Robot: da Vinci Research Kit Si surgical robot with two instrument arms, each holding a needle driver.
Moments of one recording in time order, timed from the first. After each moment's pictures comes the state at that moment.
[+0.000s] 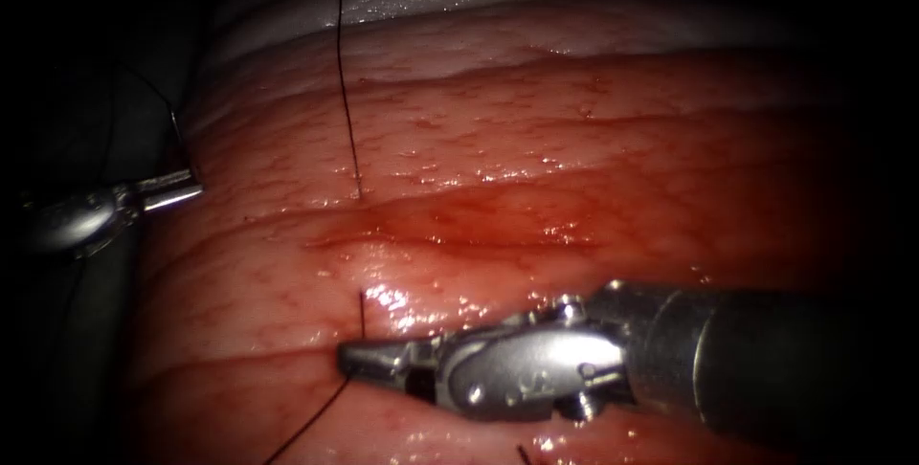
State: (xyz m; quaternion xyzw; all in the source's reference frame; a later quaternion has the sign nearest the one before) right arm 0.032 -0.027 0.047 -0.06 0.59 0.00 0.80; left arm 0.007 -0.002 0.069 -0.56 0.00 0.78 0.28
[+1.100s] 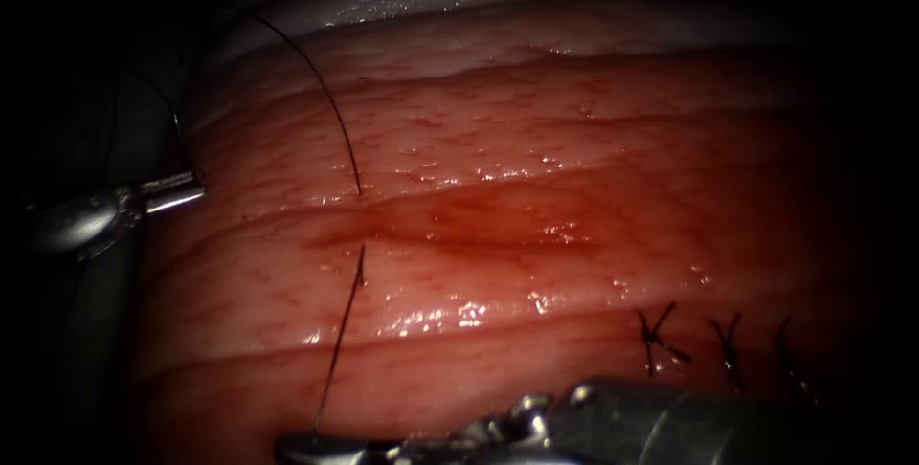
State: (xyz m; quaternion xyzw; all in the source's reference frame) right arm 0.034 -0.027 0.041 -0.12 0.62 -0.06 0.77; left arm 0.007 -0.002 0.069 -0.56 0.00 0.78 0.27
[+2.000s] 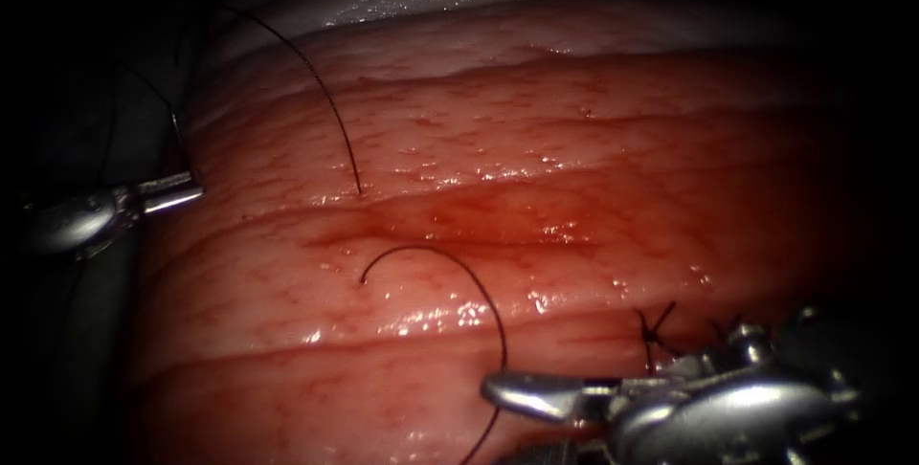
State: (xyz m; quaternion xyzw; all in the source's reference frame) right arm 0.021 -0.026 0.038 -0.16 0.66 -0.01 0.74; left arm 0.008 -0.002 0.069 -0.56 0.00 0.78 0.27
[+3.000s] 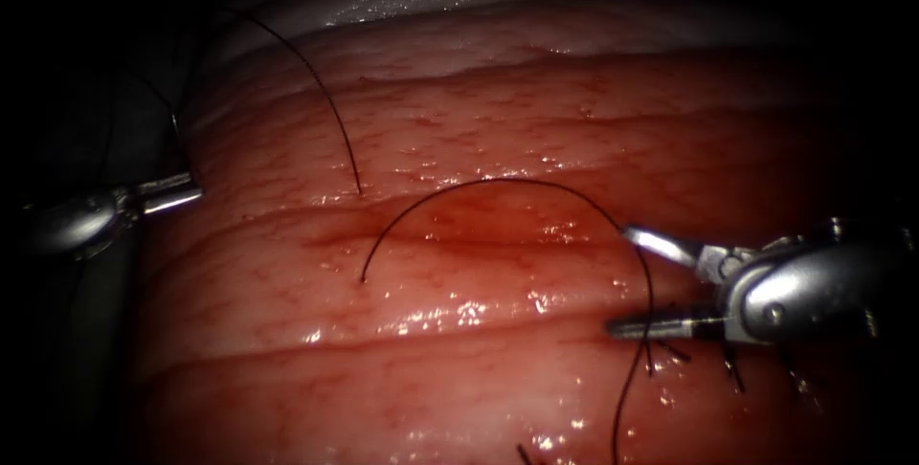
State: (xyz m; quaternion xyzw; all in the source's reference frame) right arm 0.012 -0.019 0.045 -0.15 0.66 0.13 0.72; left arm 0.008 -0.002 0.069 -0.56 0.00 0.78 0.27
